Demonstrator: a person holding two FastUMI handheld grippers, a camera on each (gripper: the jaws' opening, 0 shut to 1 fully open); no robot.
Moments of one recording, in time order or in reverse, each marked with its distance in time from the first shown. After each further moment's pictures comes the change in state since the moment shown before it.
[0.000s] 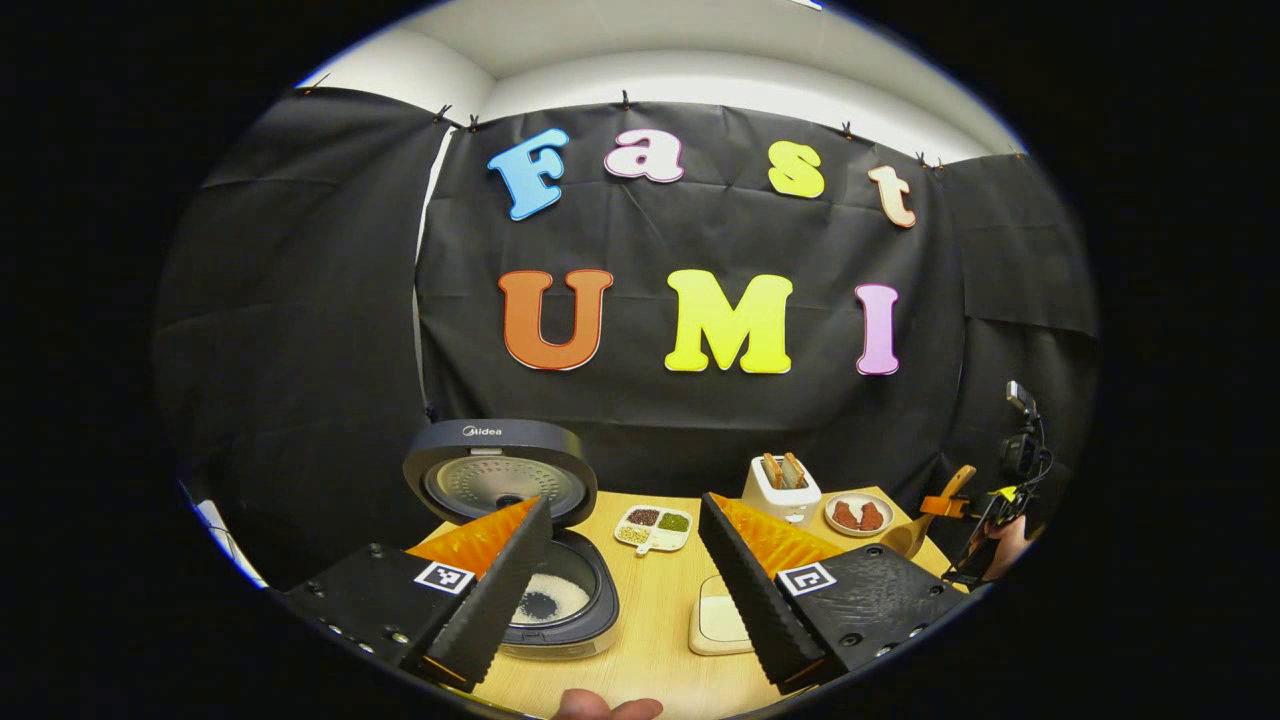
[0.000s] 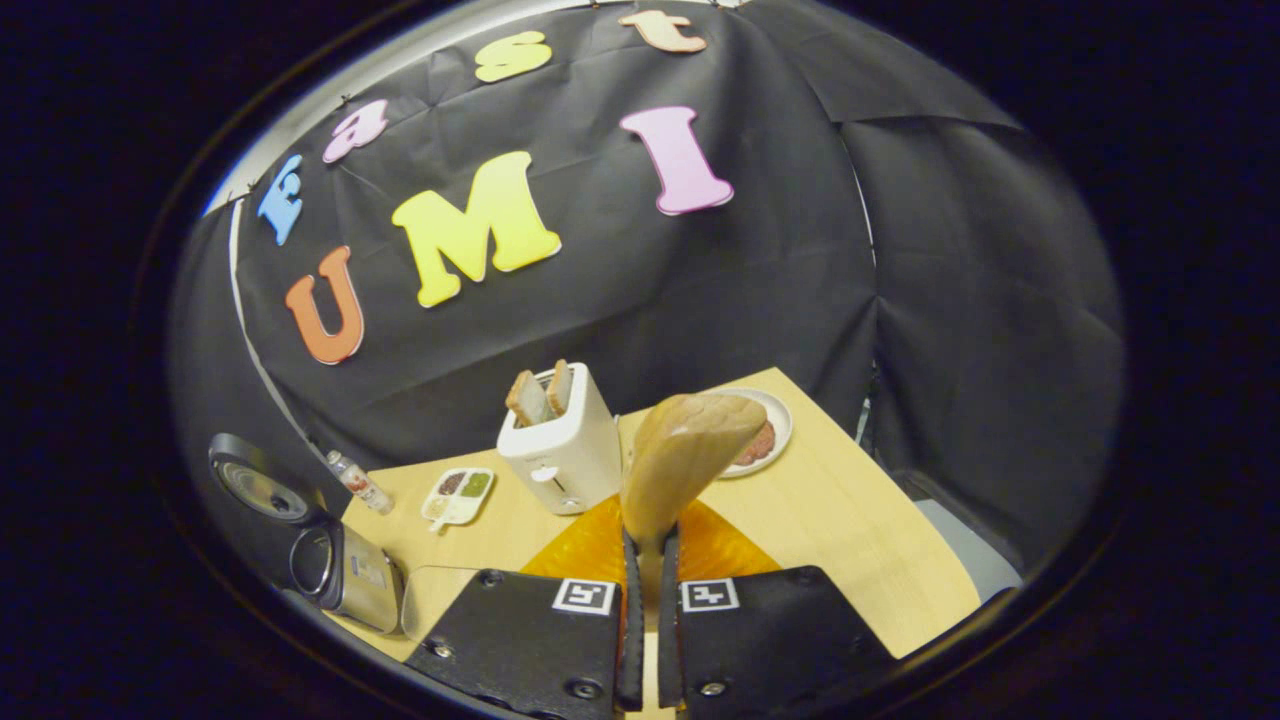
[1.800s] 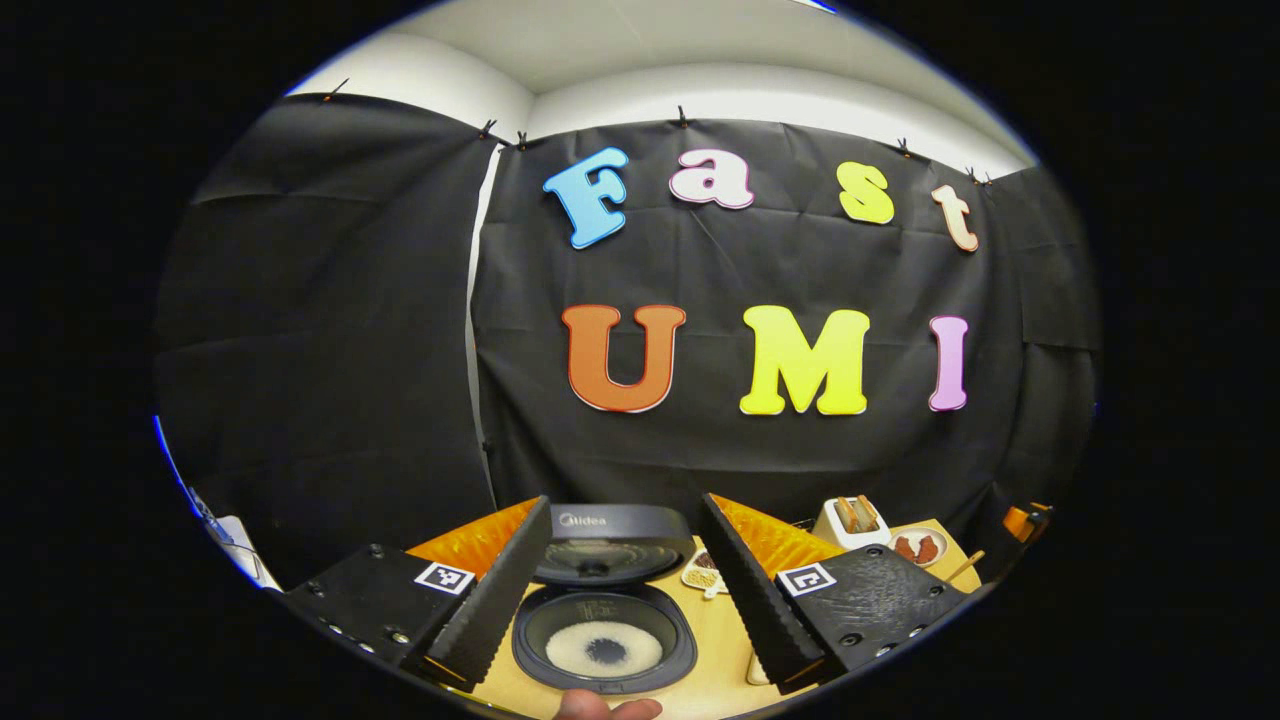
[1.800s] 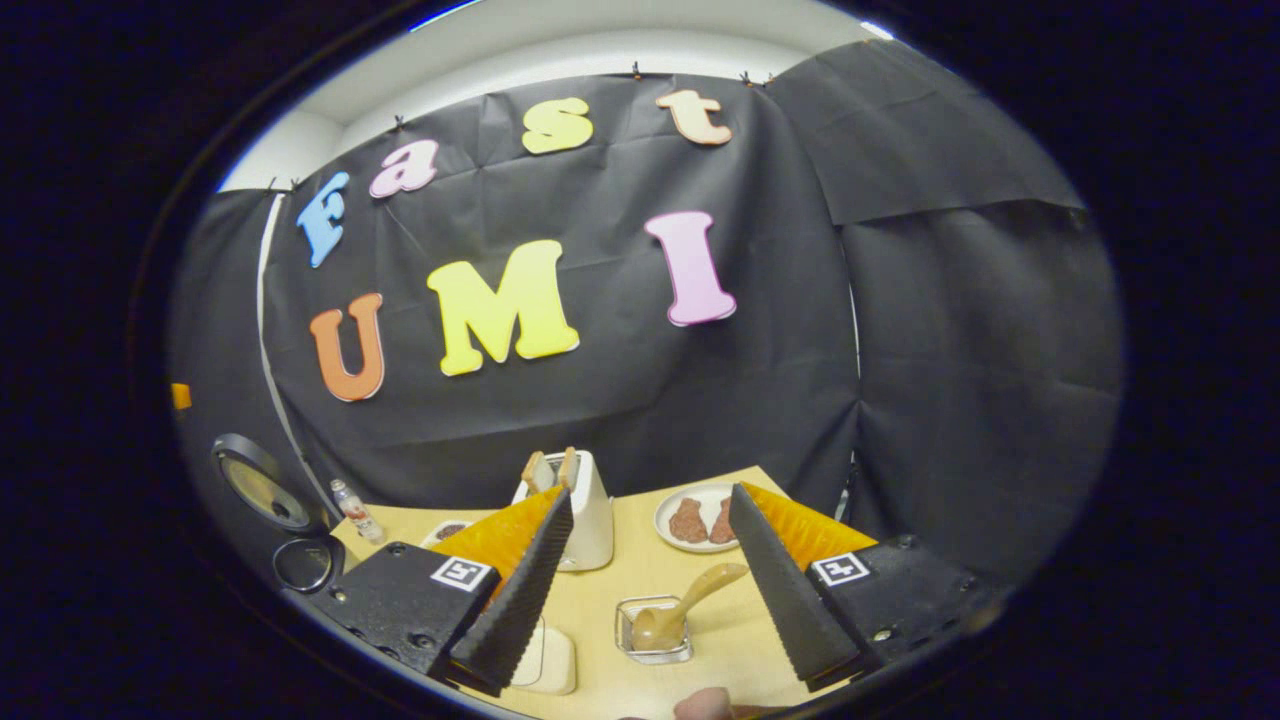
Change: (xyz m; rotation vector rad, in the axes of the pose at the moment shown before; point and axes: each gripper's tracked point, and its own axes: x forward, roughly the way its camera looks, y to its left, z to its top) left arm 0.059 0.095 0.067 0.005 -0.087 0.143; right arm -0.103 0.025 0.073 -0.133 -0.330 -0.008
